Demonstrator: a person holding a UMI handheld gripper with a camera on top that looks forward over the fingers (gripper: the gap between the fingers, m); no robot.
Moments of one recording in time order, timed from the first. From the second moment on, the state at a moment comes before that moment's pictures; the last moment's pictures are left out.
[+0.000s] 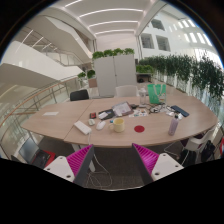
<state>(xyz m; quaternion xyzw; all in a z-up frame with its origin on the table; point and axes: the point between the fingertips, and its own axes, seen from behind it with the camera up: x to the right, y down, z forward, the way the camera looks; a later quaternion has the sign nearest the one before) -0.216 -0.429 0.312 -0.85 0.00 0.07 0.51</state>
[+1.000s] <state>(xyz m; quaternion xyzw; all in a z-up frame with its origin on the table) 0.227 -0.042 0.058 -0.78 0.07 -0.04 0.62</state>
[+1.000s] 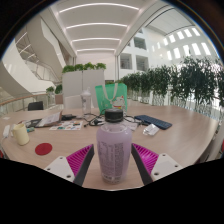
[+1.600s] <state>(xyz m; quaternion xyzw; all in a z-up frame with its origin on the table) 0.228 -0.029 0.053 -0.81 0.12 -0.04 0.57</state>
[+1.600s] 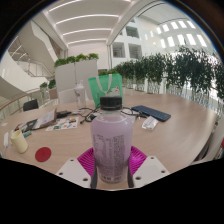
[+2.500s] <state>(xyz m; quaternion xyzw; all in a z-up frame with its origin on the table) -0.138 0.122 0.181 -0.31 -0.71 -0.61 0.17</state>
